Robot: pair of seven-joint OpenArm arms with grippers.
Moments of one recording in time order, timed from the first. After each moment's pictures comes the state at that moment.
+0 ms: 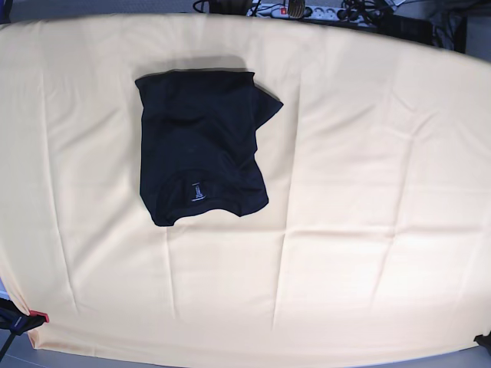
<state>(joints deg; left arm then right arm) 69.5 -29.9 -23.4 117.6 -69.7 -46.9 71.8 -72.6 24.2 34.7 106.0 68.1 40.6 -73.2</state>
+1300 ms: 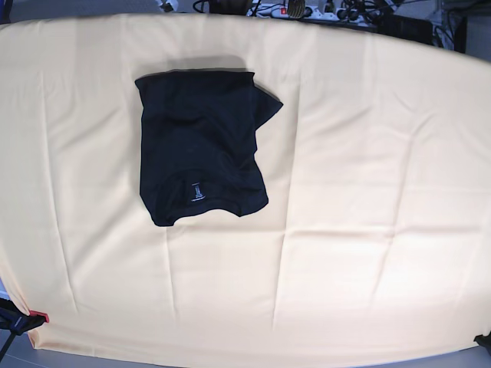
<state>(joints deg) 23.6 -5.9 3.4 31.4 -13.5 -16.4 1.5 -21.9 7.5 -13.6 34.9 5.7 18.5 -7.3</state>
